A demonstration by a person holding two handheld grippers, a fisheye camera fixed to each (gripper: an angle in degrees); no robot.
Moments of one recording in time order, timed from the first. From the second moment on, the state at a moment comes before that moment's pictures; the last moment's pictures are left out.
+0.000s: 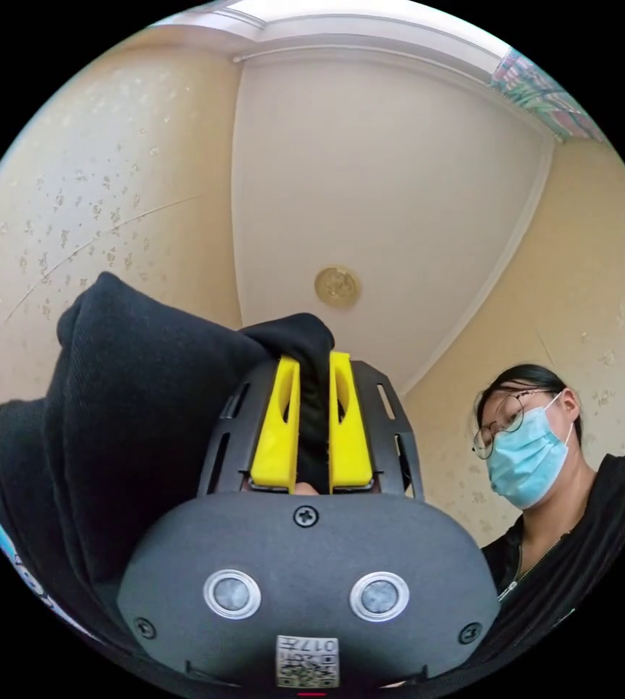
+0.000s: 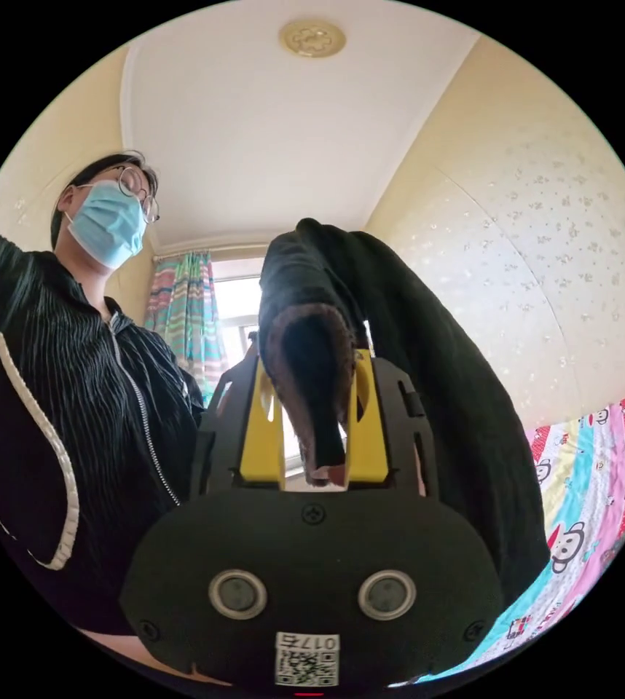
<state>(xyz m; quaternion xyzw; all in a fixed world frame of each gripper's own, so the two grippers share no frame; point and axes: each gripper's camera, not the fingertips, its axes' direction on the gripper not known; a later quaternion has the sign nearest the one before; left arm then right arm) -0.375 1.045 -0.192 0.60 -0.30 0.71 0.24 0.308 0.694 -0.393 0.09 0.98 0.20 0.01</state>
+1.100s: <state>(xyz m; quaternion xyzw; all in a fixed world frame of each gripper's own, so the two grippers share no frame) -0.546 0.471 -0.642 0.29 -0.90 -0.24 0.23 -0.038 0.765 -0.354 0.48 0.85 0.00 0.21</state>
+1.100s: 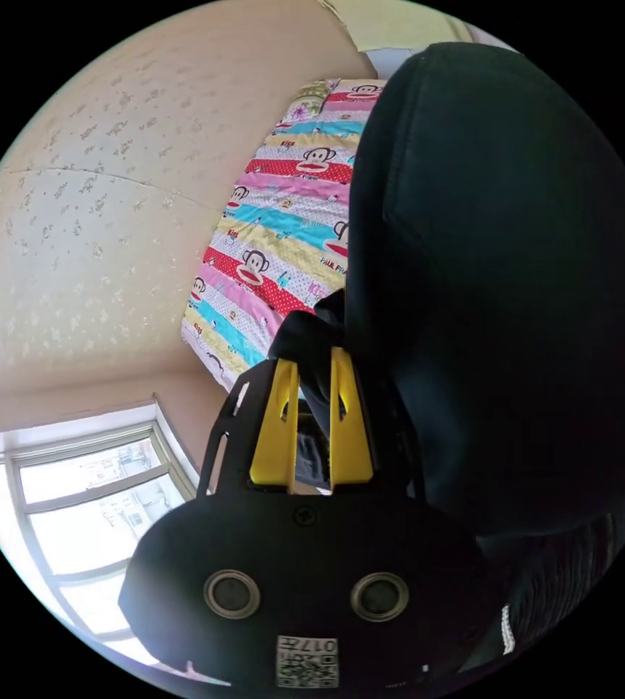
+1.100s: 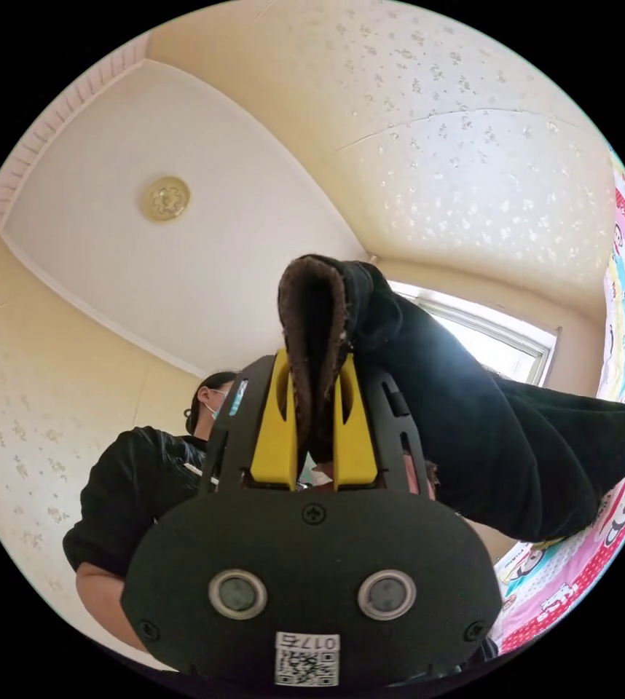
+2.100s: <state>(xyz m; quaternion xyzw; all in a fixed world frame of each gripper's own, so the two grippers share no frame) -0.591 0.712 -0.695 0.52 -0.39 0.36 0.67 -0.104 0.751 -0.404 0.47 0.84 0.00 0.27</state>
